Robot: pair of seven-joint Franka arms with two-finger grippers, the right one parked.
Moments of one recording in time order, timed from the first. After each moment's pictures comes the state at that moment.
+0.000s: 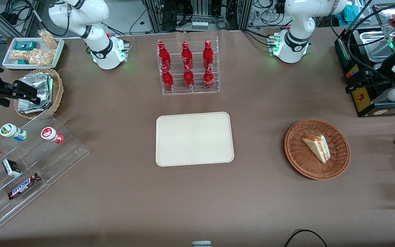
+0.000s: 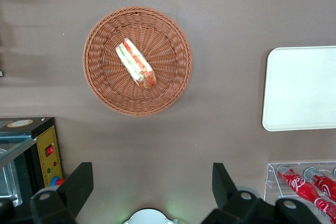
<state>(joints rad) 0.01 0.01 -0.06 -1.48 -0.04 1.41 -0.07</state>
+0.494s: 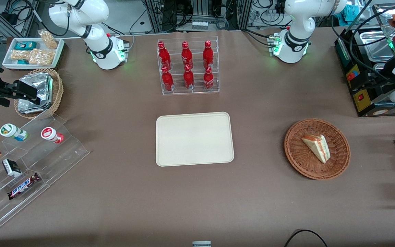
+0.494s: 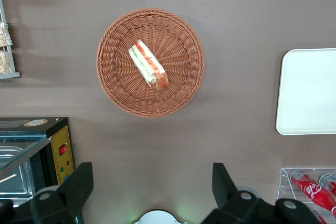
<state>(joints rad) 0.01 0.01 -0.06 -1.48 0.01 1.42 -0.07</state>
